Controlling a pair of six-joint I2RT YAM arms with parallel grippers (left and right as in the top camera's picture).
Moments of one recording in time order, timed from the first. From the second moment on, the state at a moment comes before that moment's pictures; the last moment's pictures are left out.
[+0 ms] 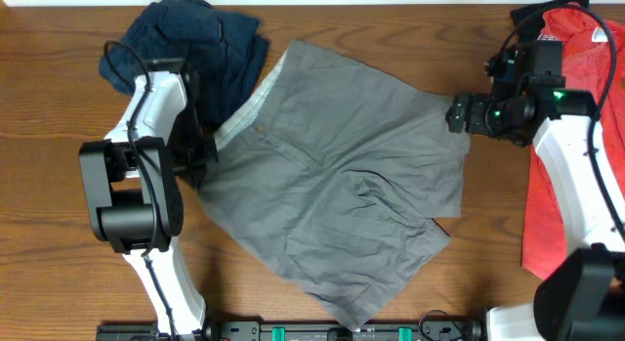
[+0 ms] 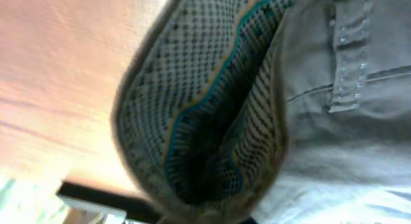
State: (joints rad) left arm 0.05 2.11 1.53 -1.43 -0.07 -0.24; right arm -0.05 1.64 1.33 -0.86 -0.16 0.12
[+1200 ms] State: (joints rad) left arm 0.05 1.50 1.45 -0.97 -0.04 -0.25; right arm 0.07 2.06 1.38 -0.86 -0.01 0.29
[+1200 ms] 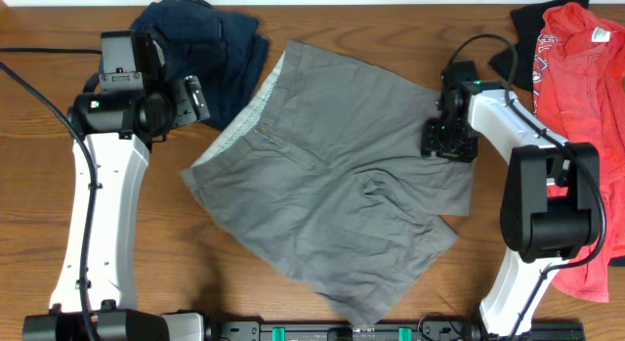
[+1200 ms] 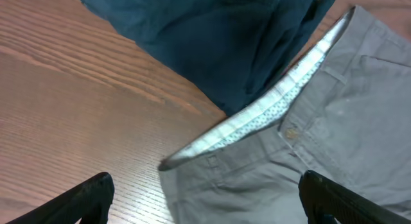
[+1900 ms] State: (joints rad) left arm 0.01 1.62 1.43 -0.97 -0.03 -0.23; right arm -0.06 2.22 1.66 -0.69 0.07 0.21
